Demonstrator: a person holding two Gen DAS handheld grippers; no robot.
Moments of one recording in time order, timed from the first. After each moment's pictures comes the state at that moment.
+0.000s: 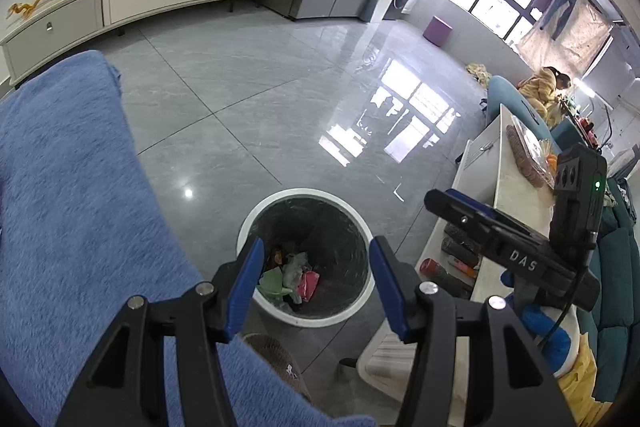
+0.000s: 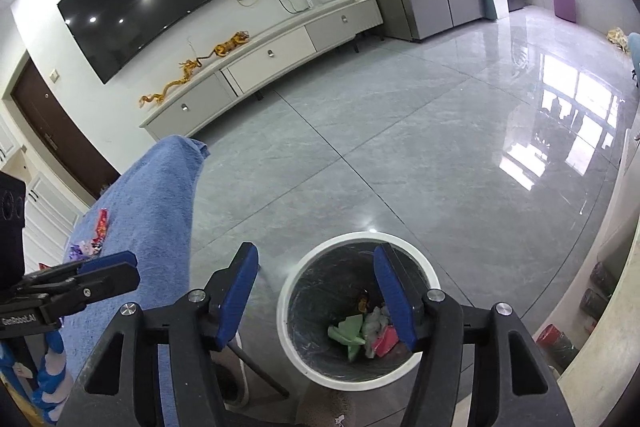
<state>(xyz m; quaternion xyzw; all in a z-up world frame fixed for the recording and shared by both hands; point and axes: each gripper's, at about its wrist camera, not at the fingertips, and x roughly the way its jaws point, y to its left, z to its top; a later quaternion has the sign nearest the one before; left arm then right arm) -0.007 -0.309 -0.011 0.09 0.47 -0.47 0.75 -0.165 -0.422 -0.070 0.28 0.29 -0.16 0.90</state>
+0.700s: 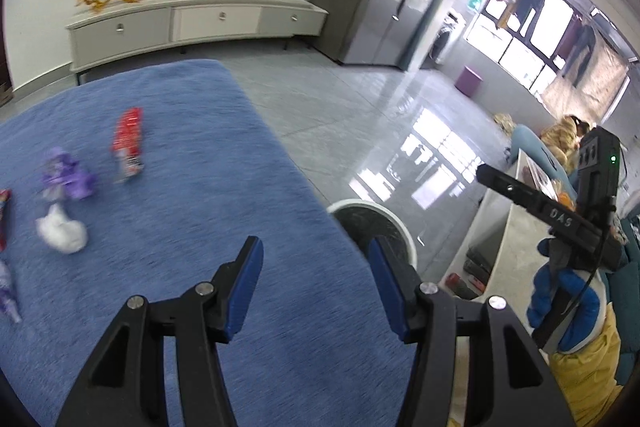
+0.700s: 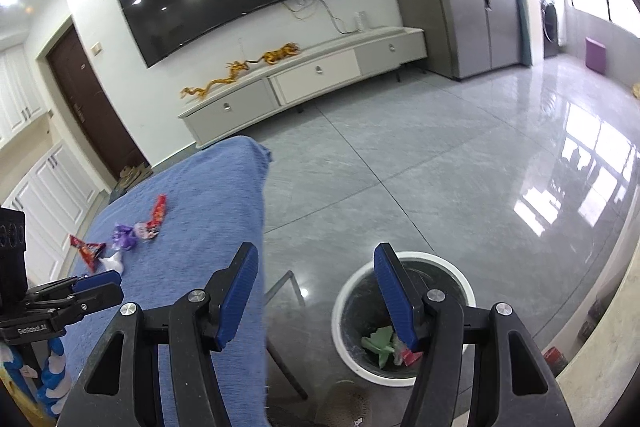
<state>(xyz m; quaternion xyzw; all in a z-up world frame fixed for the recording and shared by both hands) -0.002 -0.127 0.026 0.03 0.42 -0.40 0.81 -0.145 -0.333 -0.002 0.21 0.27 -0.12 0.93</state>
